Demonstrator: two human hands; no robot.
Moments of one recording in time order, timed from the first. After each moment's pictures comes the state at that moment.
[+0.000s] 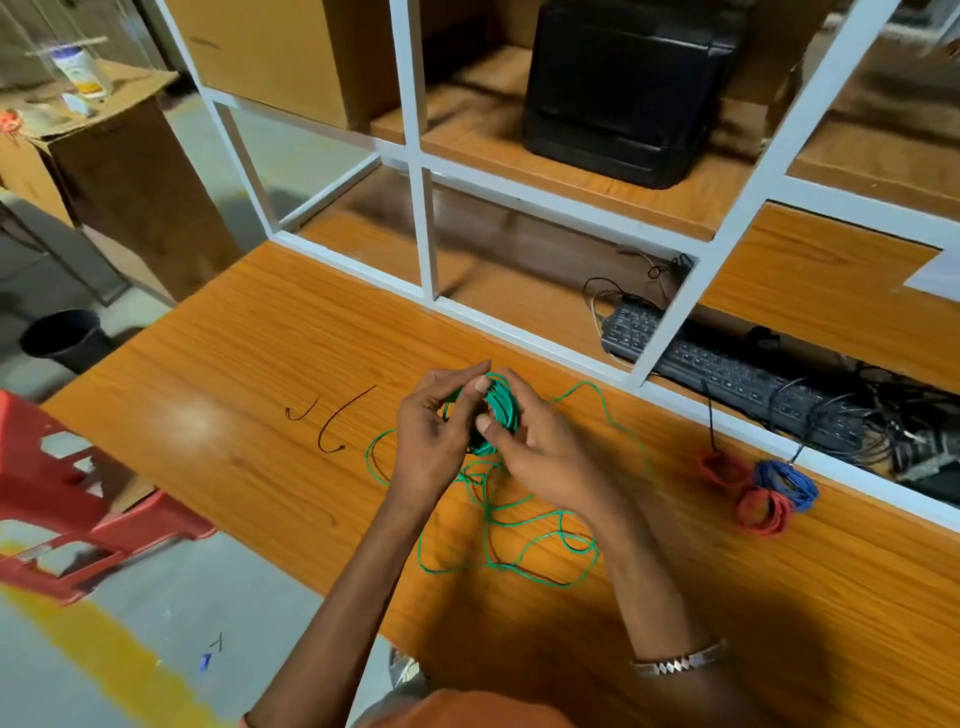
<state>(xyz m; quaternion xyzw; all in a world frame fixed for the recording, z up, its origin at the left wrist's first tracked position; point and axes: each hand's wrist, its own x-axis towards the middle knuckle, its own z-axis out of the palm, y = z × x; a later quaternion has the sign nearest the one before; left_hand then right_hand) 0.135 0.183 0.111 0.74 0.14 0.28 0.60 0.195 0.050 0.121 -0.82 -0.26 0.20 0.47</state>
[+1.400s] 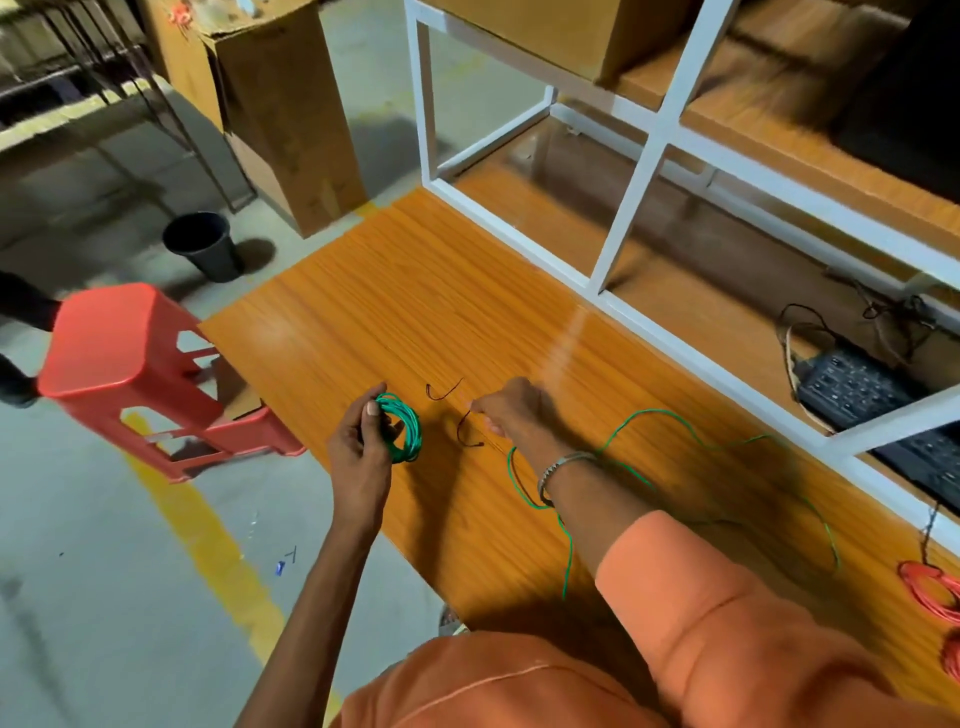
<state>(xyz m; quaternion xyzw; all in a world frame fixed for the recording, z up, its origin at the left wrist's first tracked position) 0.013 0.407 0.015 0.59 0.44 0.34 0.59 0.221 0.359 -0.039 -0.85 -0.01 0.38 0.36</state>
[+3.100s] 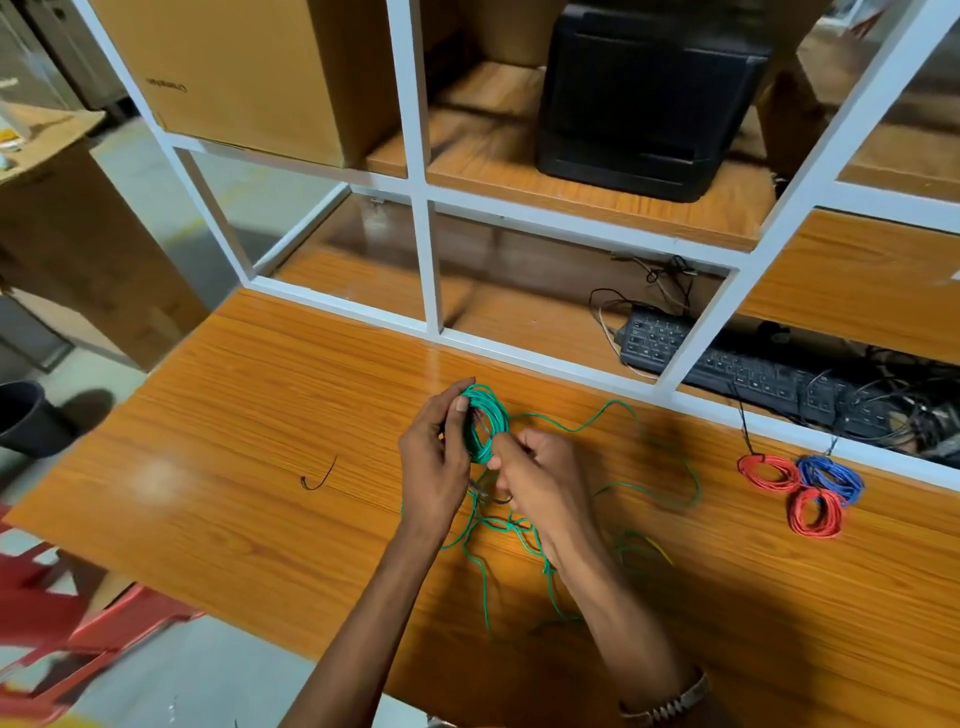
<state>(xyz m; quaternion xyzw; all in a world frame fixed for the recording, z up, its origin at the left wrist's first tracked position) 0.161 0.273 0.080 0.74 0.15 0.27 0.60 0.175 0.155 0.117 -0.78 0.05 0.16 0.60</state>
